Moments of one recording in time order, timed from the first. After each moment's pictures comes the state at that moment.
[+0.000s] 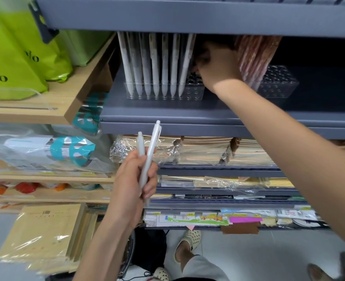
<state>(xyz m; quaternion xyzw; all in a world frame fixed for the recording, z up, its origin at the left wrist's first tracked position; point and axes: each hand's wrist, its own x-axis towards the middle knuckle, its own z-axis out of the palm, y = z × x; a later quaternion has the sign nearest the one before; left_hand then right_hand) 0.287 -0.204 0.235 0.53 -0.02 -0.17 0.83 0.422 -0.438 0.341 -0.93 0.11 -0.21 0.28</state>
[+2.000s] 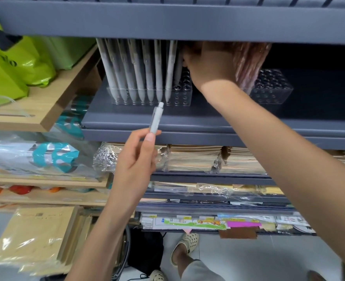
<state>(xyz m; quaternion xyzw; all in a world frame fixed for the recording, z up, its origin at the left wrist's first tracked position) 0.315 -0.255 0.247 0.69 -0.13 0.00 0.71 0.409 -0.436 0.359 -0.93 0.12 -0.24 0.27</state>
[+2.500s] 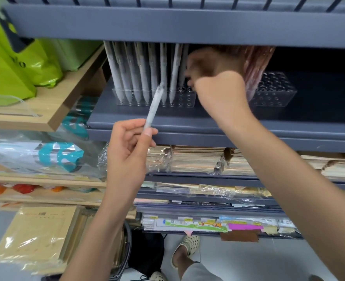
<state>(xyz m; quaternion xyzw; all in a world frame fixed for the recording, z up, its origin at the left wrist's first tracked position) 0.323 -0.248 0.258 0.68 -0.14 0.12 0.72 0.365 -0.421 0.351 -0.85 0.07 -0.25 0.46</state>
